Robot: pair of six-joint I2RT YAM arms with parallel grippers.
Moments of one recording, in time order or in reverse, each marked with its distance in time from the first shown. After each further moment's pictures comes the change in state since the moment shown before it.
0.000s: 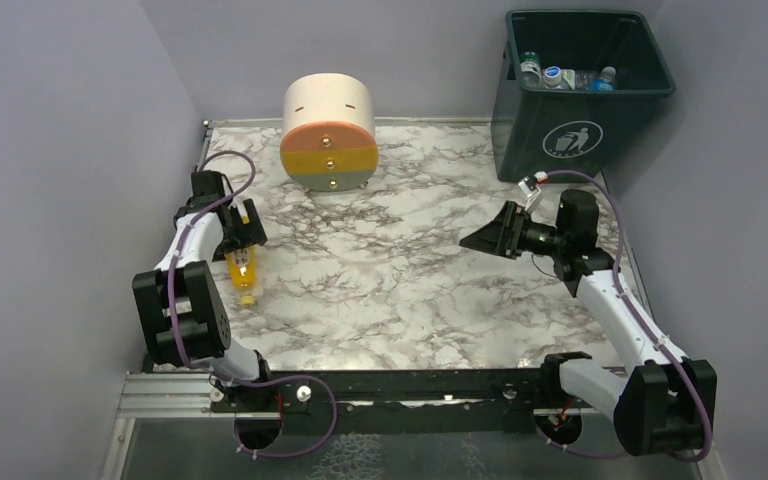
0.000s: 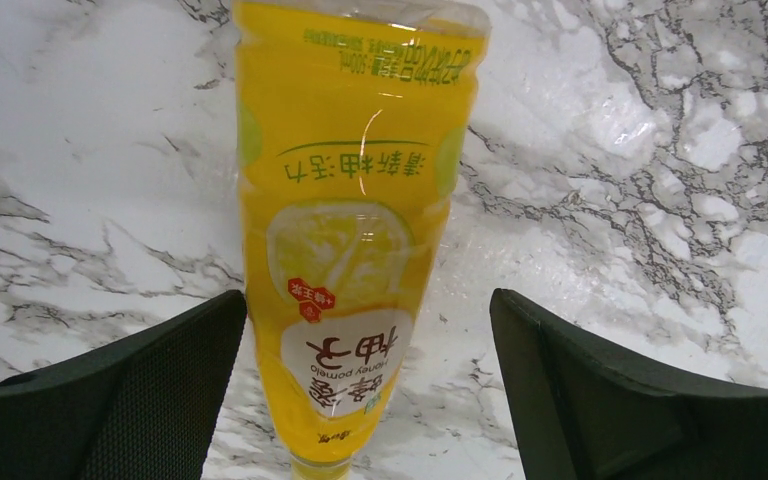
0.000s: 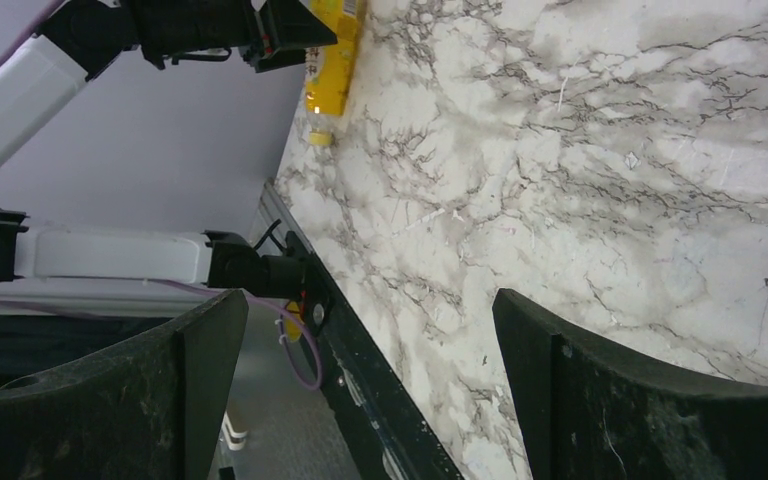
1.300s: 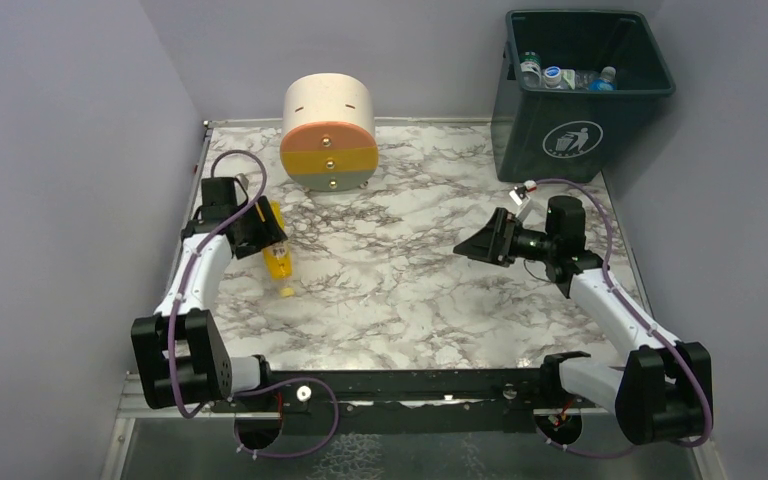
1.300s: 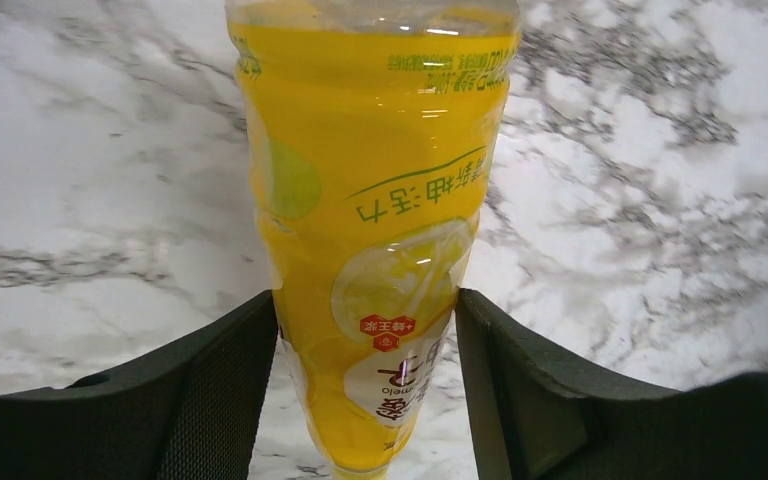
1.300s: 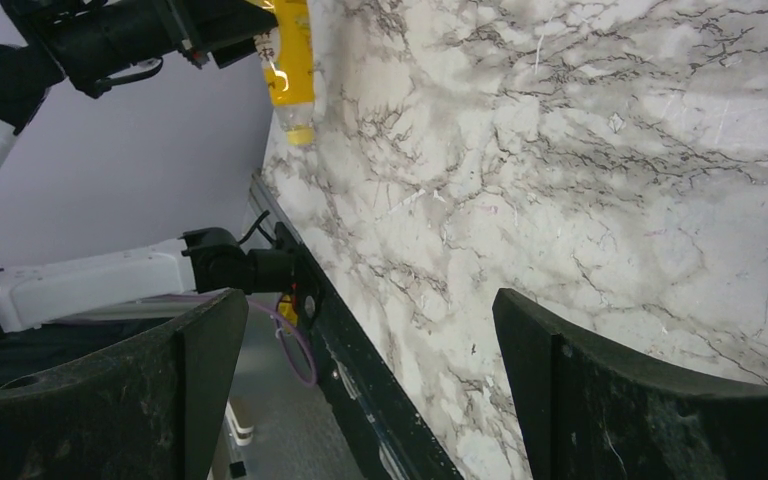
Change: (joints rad) left arm -0.072 -0.195 -0.107 0.046 0.212 -0.126; right arm 0.039 0.052 -0.055 0.042 0.040 0.016
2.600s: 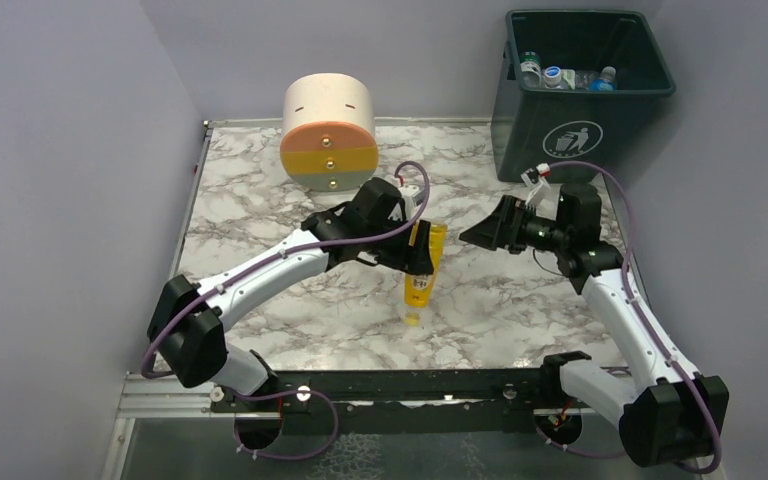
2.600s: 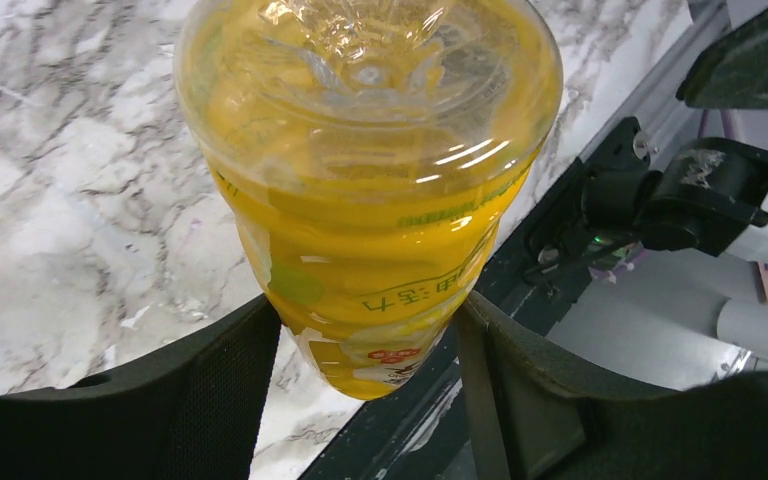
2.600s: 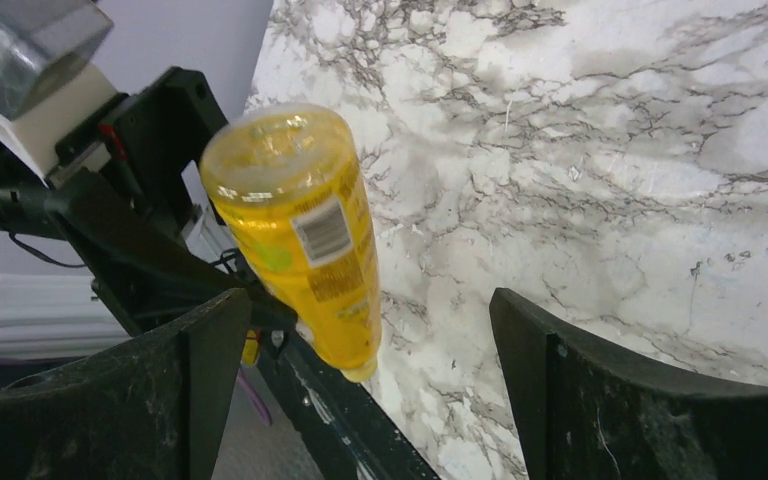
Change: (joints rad) left arm -0.955 0.124 0.275 0.049 0.104 -0.164; right arm 0.021 -0.100 0.159 -0.230 0.149 -0.092
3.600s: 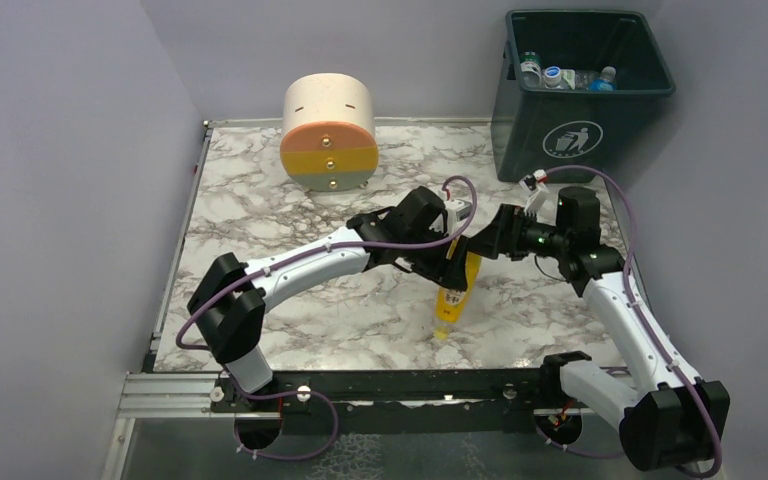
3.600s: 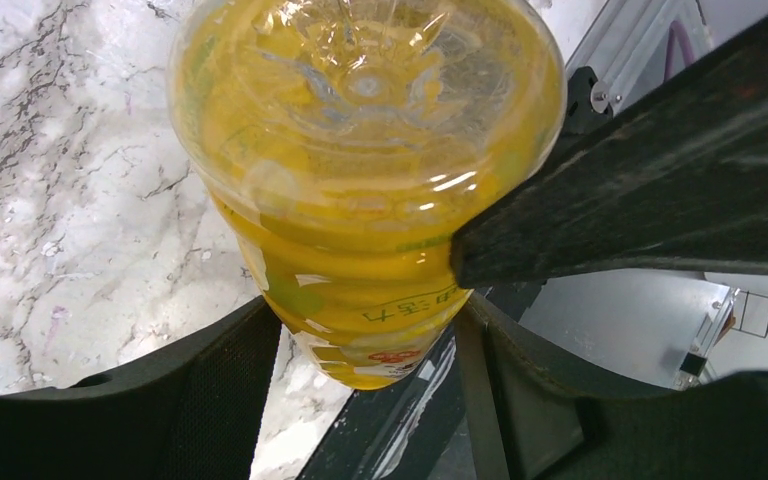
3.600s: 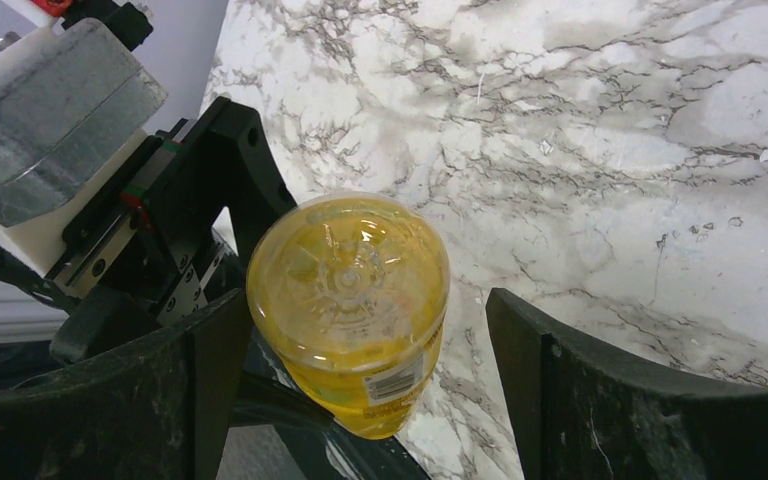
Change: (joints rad) left arm -0.148 0.204 0.137 0.067 0.071 0.011; right arm 0.000 -0.023 0.011 -0.100 0.025 -0.113
